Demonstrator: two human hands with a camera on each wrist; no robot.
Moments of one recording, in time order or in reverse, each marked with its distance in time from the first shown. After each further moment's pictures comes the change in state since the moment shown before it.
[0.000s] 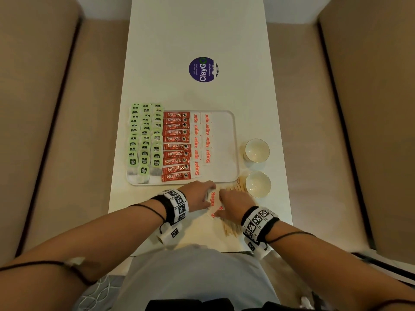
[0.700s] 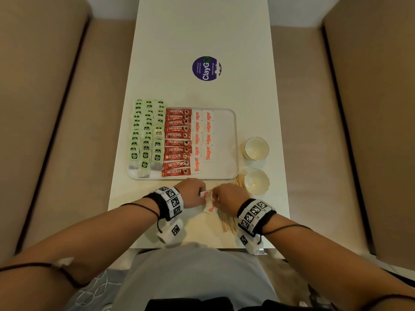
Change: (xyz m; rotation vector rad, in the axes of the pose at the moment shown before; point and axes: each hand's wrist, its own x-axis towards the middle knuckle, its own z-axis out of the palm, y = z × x) left_hand -0.011 -0.002 0.003 -0.031 0.043 -0.107; right_hand -0.001 -0.006 -0.015 0.117 0.008 -0.081
